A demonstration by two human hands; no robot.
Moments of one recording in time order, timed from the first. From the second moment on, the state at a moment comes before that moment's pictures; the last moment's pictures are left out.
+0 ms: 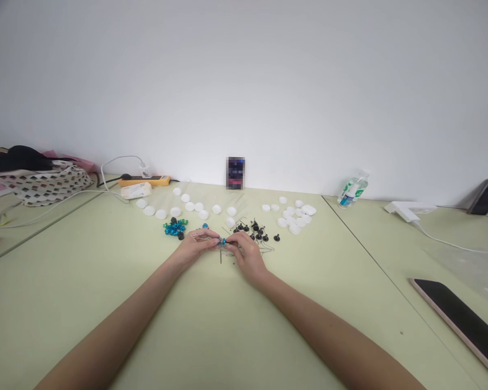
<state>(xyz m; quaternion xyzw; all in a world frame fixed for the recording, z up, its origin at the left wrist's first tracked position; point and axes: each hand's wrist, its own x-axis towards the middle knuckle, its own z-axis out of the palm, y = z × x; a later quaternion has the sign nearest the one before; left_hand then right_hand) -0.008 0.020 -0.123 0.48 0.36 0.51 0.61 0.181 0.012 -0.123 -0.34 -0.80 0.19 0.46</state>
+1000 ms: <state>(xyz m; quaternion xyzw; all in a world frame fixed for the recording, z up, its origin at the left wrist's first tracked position) -0.008 0.019 -0.120 0.53 0.36 0.48 0.60 0.180 0.011 -0.121 -0.36 -0.79 0.23 0.45</state>
